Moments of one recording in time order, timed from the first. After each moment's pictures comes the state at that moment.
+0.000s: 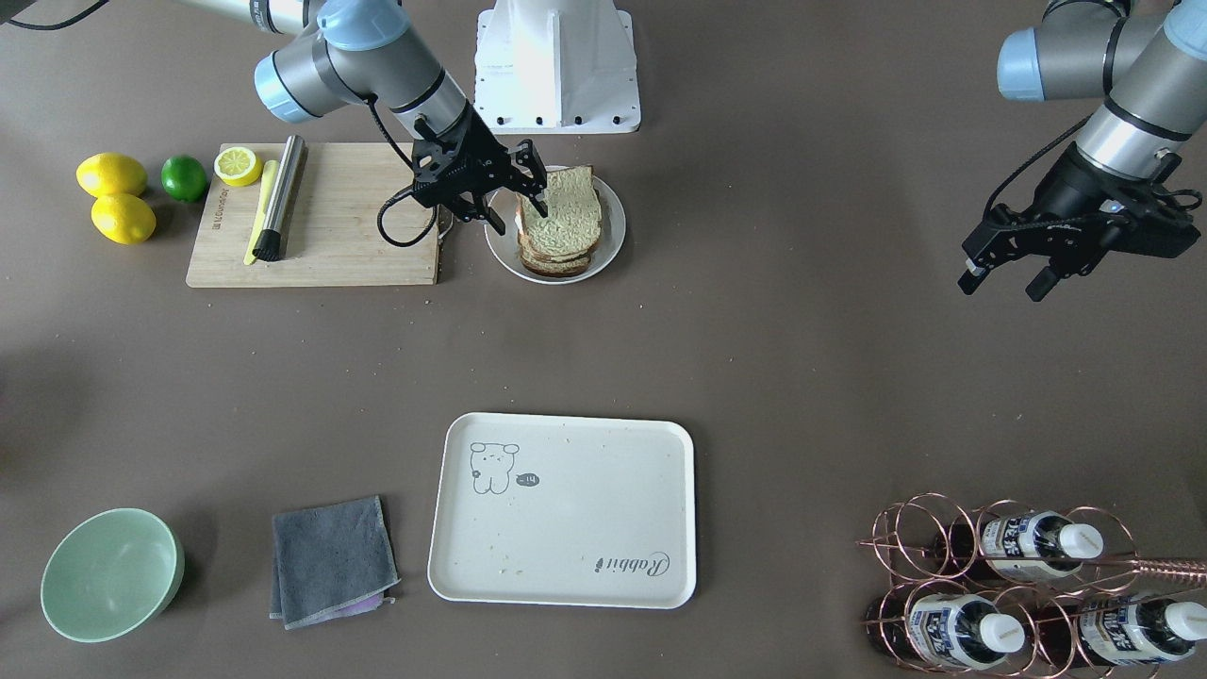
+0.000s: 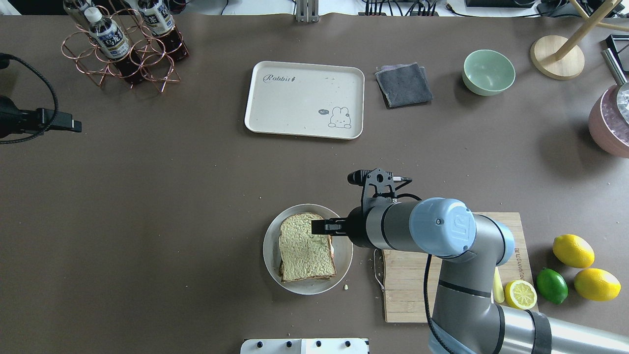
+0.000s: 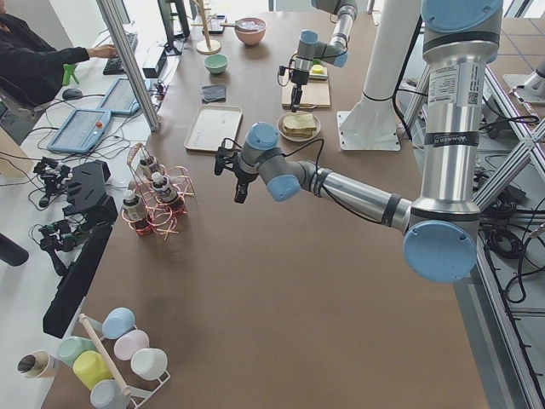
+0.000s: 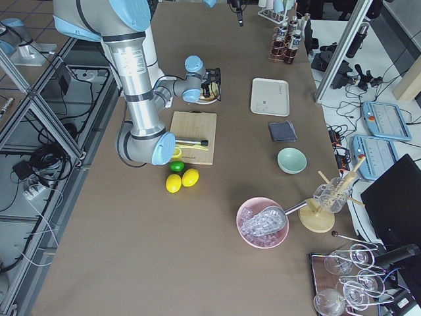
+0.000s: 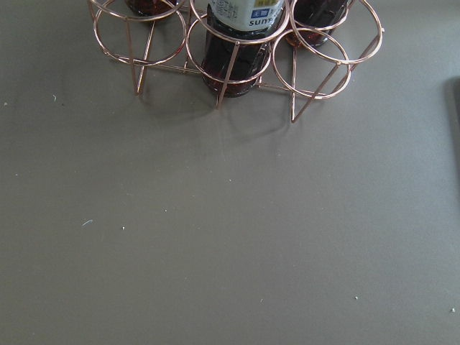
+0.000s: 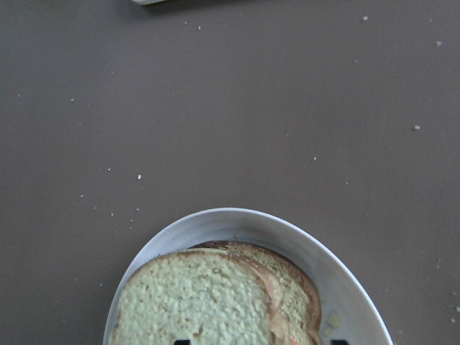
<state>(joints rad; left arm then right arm) -1.04 -1.57 -1.86 -2.21 -2.10 -0.96 0.37 -1.18 1.80 -0.92 1.72 1.37</state>
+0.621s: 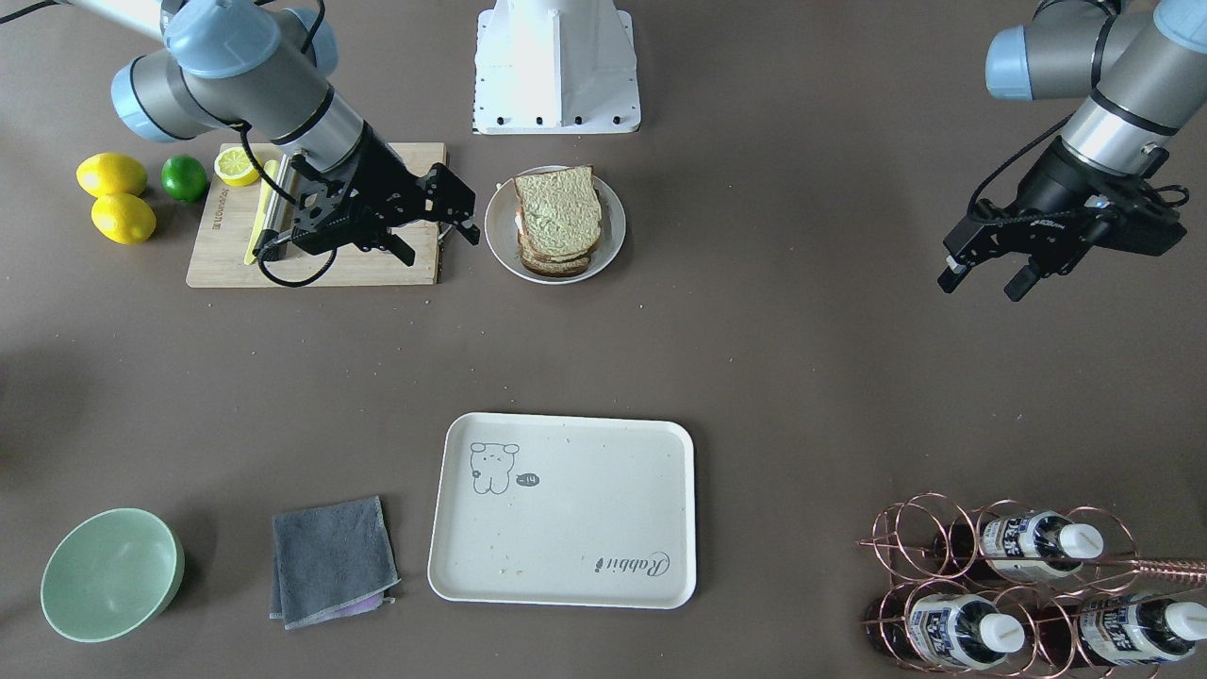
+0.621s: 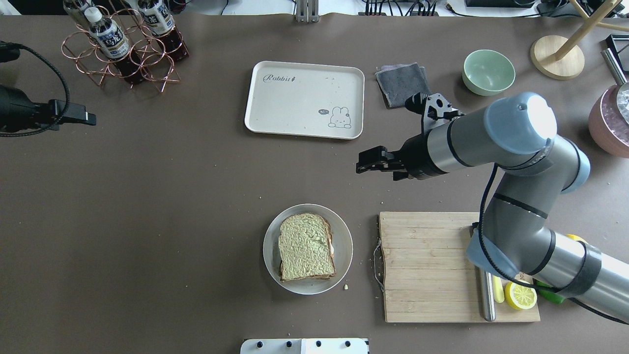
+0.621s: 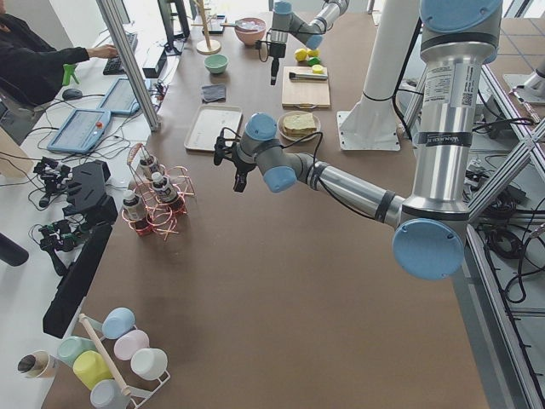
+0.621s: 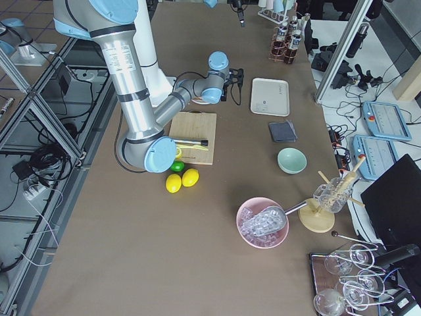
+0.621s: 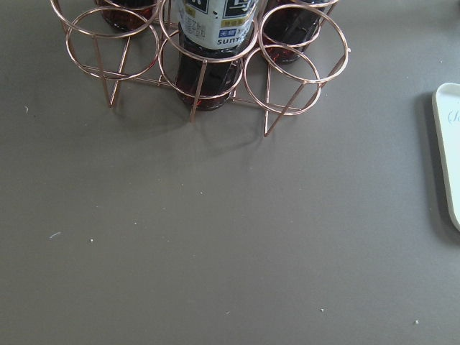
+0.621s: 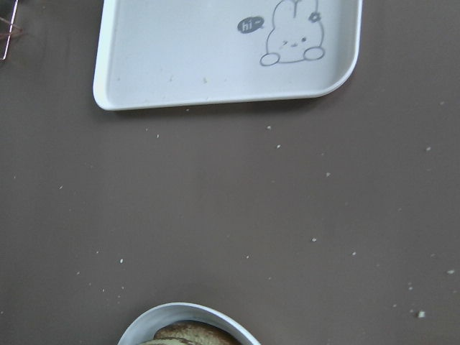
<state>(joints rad) -1.00 -1.62 -1.89 -2.21 -2.11 -1.06 0.69 -1.24 1.85 -0.99 2.08 1.36</state>
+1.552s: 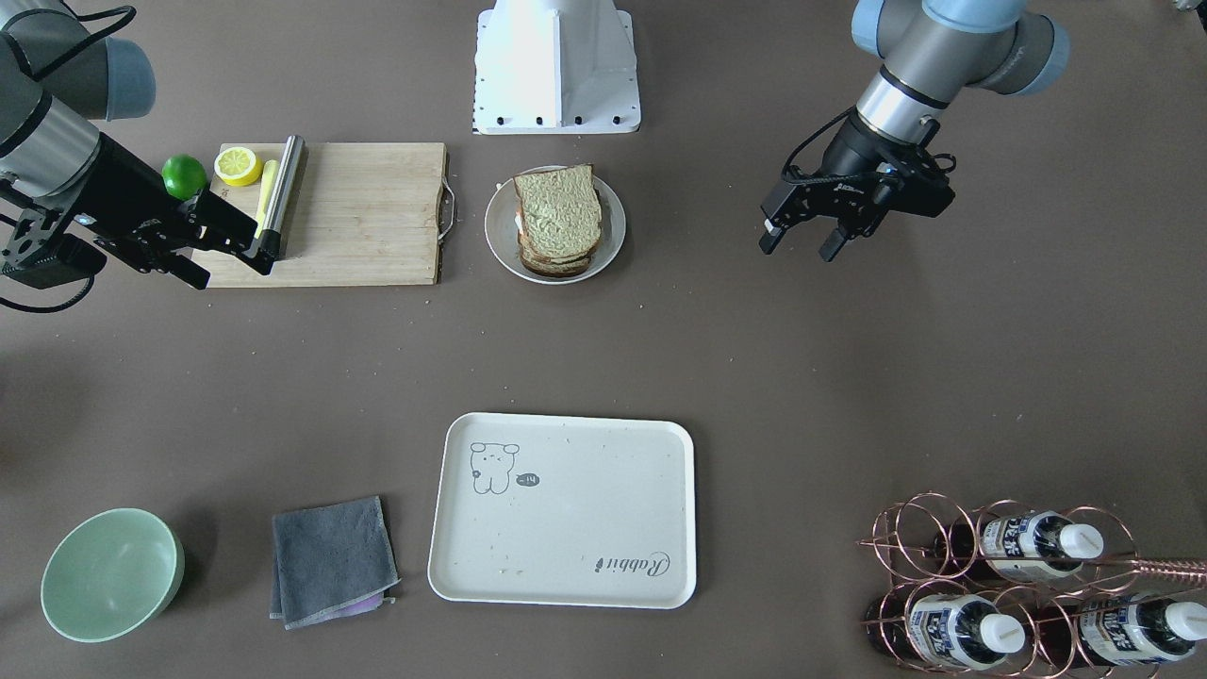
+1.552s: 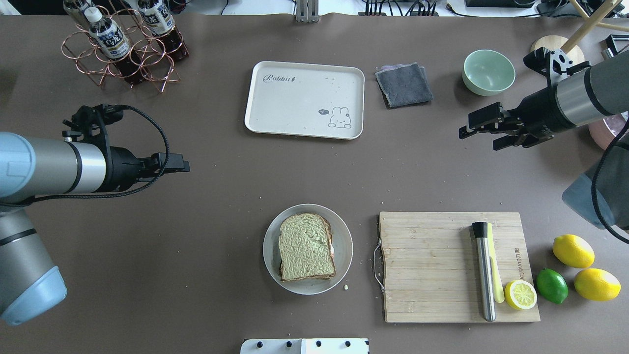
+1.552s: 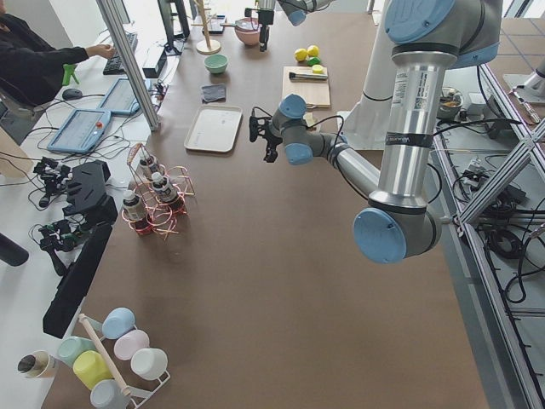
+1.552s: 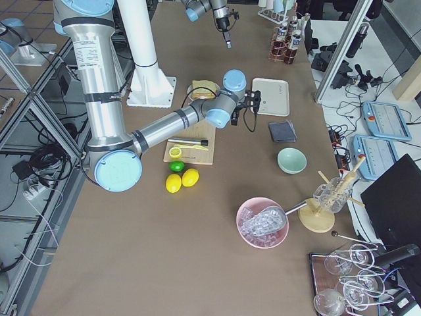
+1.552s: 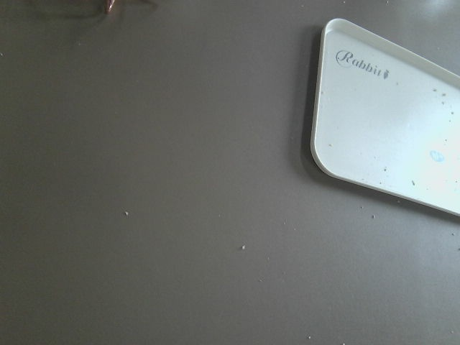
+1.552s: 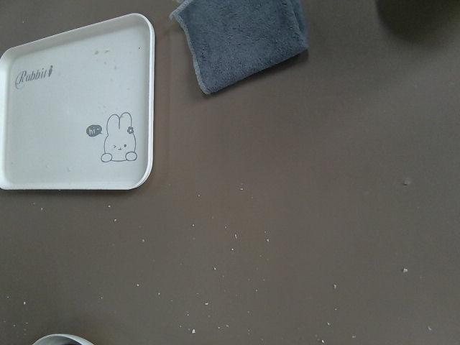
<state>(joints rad) -0.59 -1.69 -1.99 -2.21 -1.76 -1.43 0.98 -1.44 1.86 -0.98 2.35 1.20</state>
